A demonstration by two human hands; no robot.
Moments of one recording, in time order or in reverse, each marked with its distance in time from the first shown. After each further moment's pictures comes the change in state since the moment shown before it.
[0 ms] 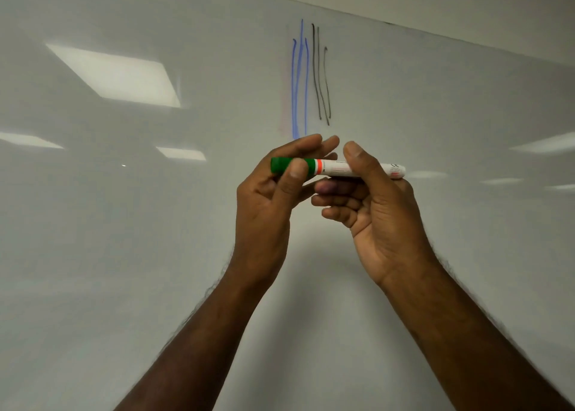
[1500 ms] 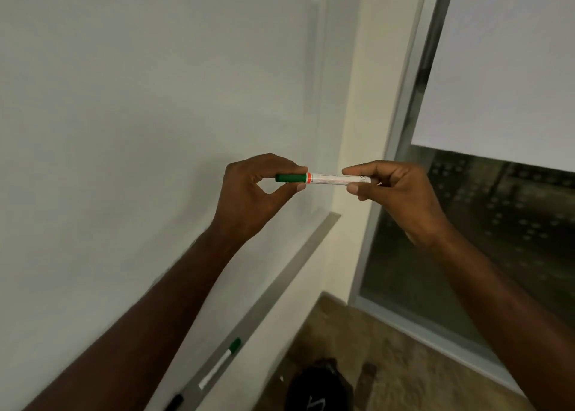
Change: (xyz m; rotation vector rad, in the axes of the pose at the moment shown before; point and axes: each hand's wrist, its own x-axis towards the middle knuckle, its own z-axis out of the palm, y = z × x) left_hand -0.250 -0.177 0.272 -0.052 -0.456 -0.300; right_hand -0.241 -0.059 -0.388 -1.172 0.481 0.338
